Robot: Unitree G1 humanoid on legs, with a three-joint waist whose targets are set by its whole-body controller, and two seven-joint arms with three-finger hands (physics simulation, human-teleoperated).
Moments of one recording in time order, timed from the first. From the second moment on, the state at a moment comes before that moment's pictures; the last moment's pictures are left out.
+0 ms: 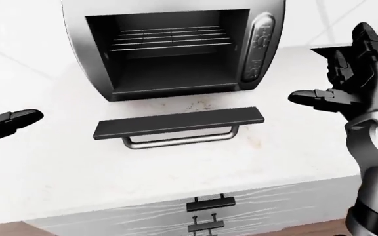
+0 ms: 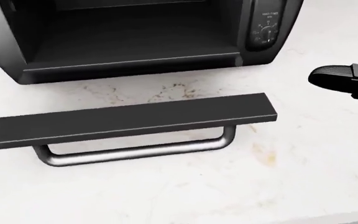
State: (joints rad) left arm -0.28 0.65 0.71 -0.28 -0.57 0.68 0.05; right arm -0.46 -0.45 -0.40 -0.48 0.47 0.73 -0.16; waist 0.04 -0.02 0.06
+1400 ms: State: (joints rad) left arm -0.29 0.66 0.71 -0.26 -0.52 0.65 0.04; right arm -0.42 -0.45 -0.38 -0.17 0.08 0.47 -0.02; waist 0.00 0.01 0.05
